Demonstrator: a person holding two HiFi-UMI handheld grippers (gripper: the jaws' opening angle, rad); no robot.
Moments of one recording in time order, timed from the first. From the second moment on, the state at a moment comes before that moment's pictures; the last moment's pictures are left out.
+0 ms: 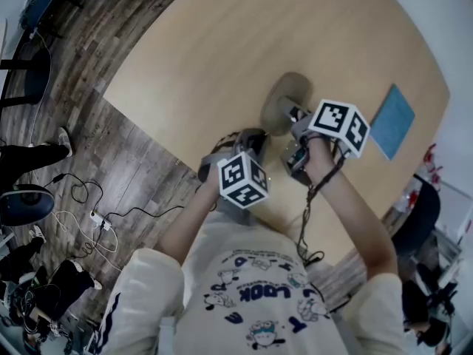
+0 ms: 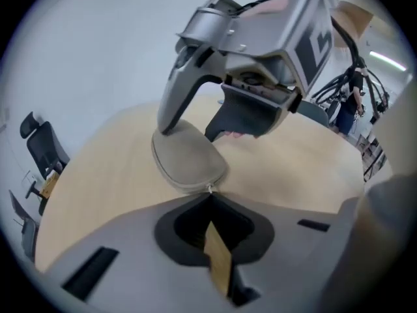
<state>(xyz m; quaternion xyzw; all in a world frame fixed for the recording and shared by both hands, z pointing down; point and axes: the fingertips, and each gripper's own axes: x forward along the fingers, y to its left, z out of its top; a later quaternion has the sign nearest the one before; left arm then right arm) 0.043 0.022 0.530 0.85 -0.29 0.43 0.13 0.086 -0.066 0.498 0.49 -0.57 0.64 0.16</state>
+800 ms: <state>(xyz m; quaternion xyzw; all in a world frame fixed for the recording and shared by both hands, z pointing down) -0.060 -0.024 0.520 0.85 -0.22 0.47 0.09 0.029 -0.066 0.487 -0.04 -0.79 -0.11 0.61</state>
